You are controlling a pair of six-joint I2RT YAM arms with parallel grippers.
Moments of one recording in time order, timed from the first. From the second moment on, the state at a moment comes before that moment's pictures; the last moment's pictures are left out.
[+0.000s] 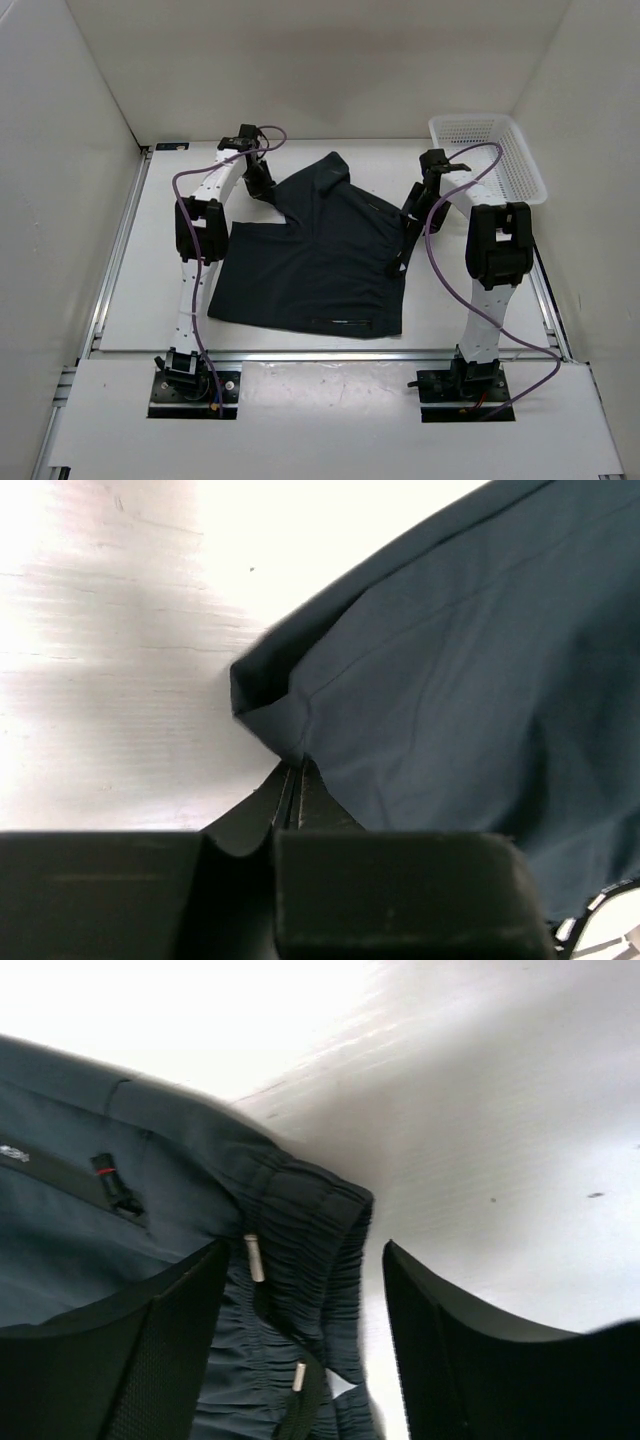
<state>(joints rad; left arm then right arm) -0.19 2.57 2.40 -1.04 0.18 -0.50 0.15 2.05 1.55 -0.78 0.02 0.59</state>
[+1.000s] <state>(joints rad) 0.02 2.23 1.83 -0.96 0.17 -0.43 0.23 2.25 1.80 -0.74 0.01 0.52</state>
